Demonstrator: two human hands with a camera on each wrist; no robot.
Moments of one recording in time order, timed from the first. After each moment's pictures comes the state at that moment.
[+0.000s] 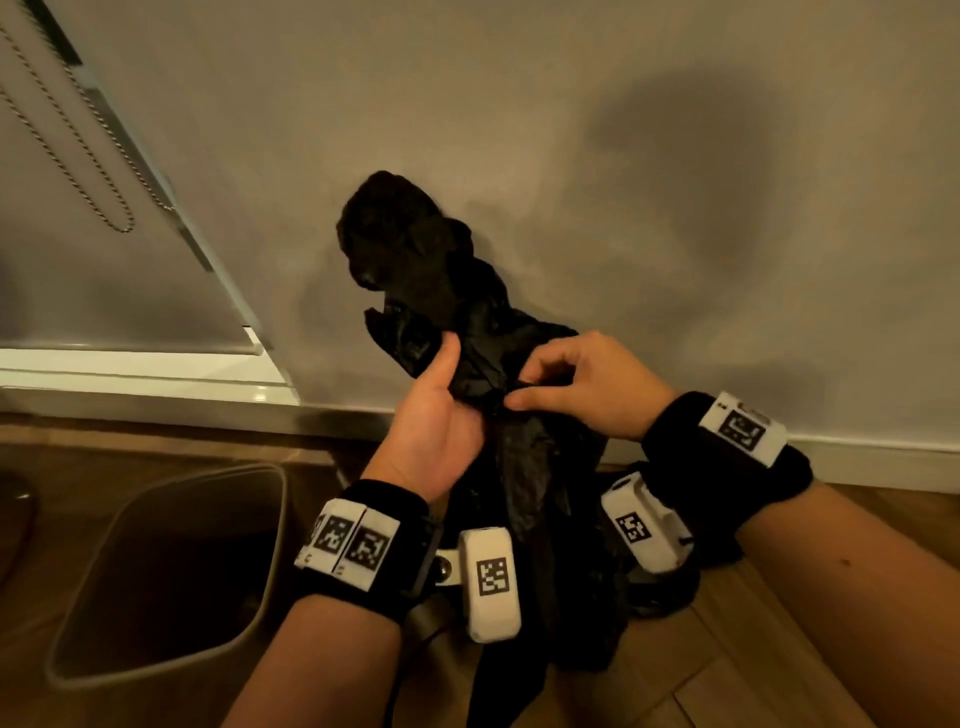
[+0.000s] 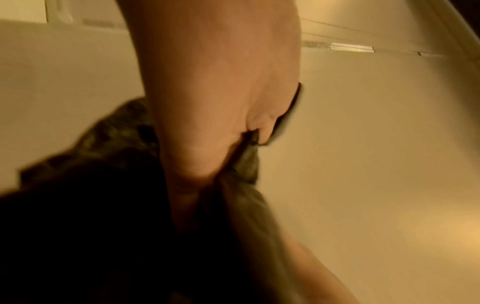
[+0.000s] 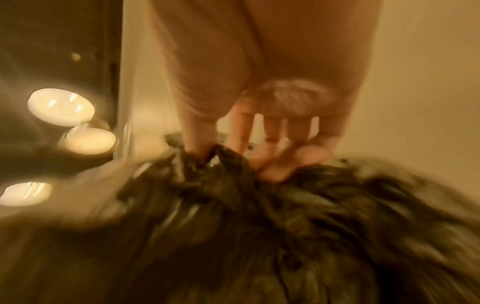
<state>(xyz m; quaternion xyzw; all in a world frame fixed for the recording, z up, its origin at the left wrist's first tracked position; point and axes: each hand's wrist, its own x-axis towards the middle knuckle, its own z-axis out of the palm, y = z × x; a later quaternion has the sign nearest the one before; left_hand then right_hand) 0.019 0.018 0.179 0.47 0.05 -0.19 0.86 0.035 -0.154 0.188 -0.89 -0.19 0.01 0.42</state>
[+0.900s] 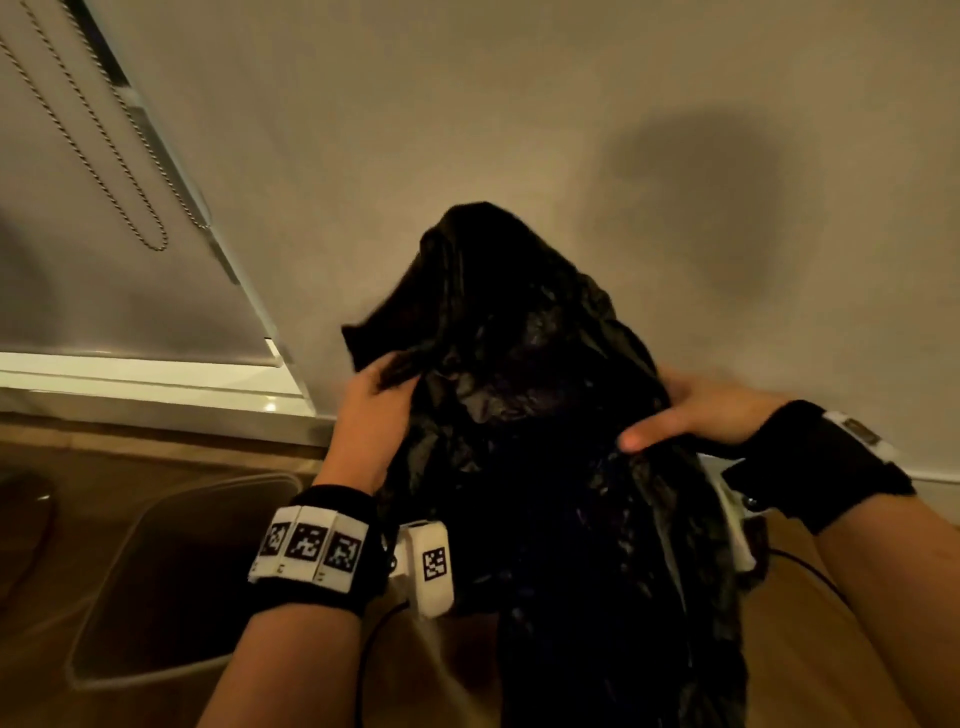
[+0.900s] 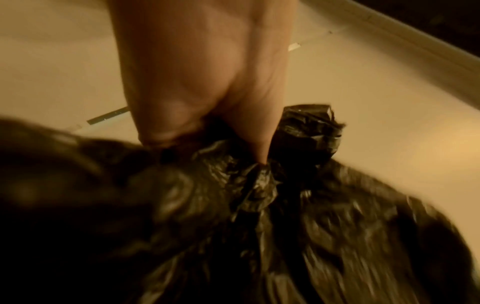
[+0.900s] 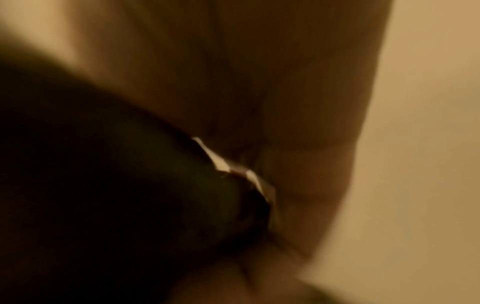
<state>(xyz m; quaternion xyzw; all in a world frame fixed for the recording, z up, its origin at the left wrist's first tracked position) 0.034 0.075 0.177 0.74 0.07 0.09 0.67 0.030 -0.219 0.191 -0.71 -0.09 0.28 0.64</state>
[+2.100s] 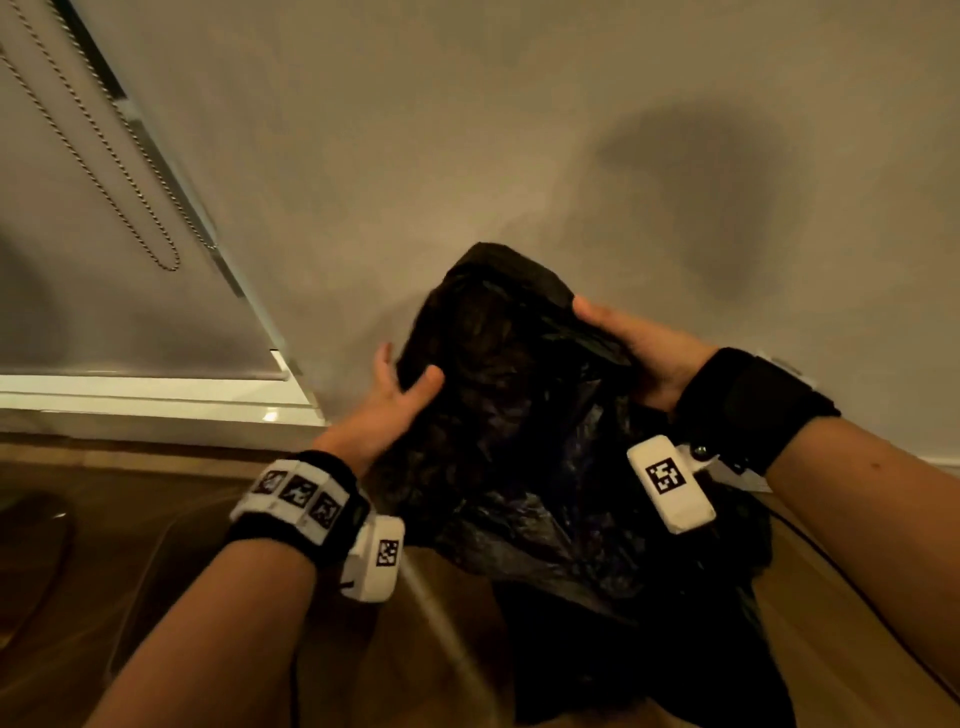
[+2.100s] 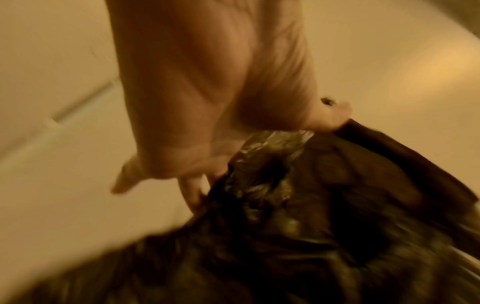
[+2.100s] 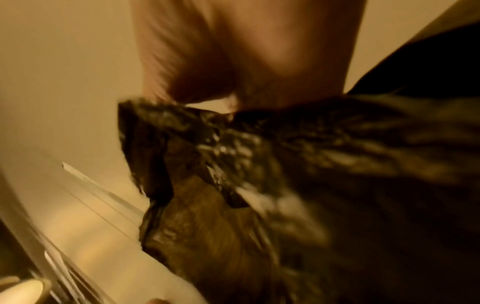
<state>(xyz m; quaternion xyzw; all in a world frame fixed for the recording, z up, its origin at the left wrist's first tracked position) 0.050 0.102 0.194 0.80 0.03 -0.11 0.59 0.059 -0.164 0.224 -0.54 -0.03 0.28 0.79</state>
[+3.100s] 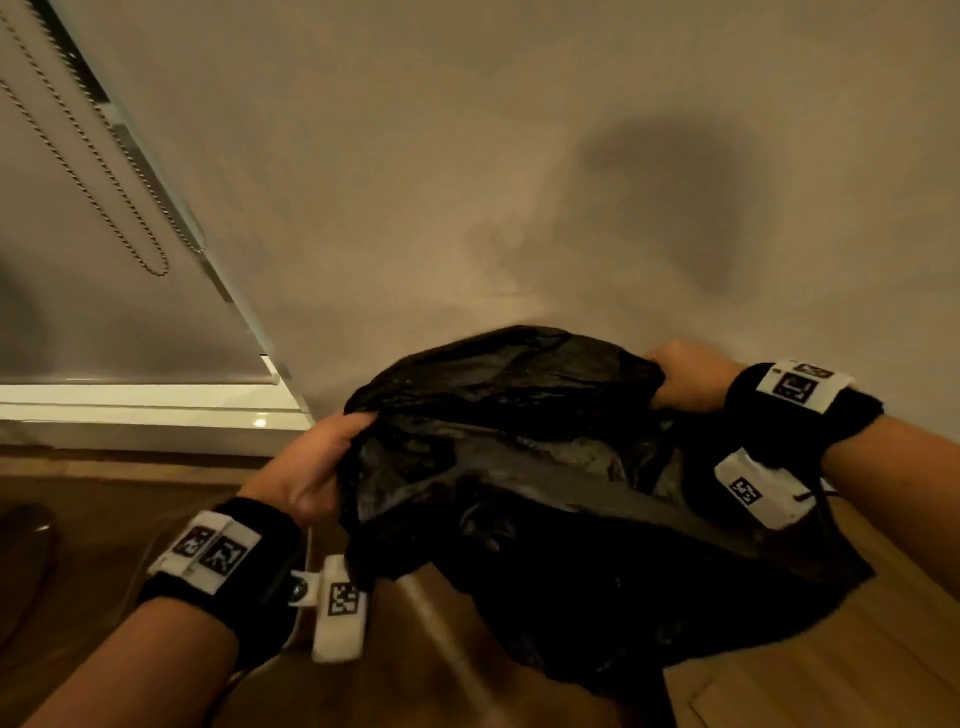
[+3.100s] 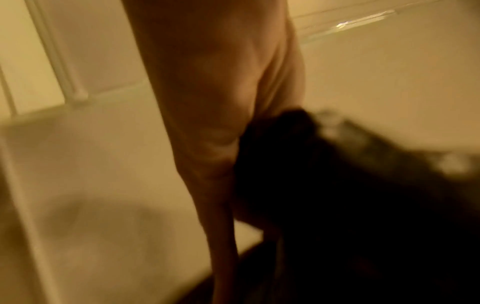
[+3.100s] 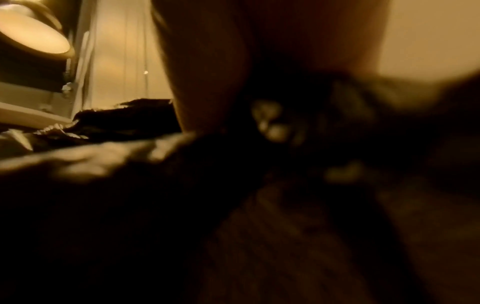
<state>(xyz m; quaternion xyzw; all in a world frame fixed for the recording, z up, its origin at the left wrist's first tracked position) 0.014 0.124 0.201 0.54 0.11 -0.27 0.79 0.063 -0.225 0.201 -0.98 -0.03 0.14 0.13</state>
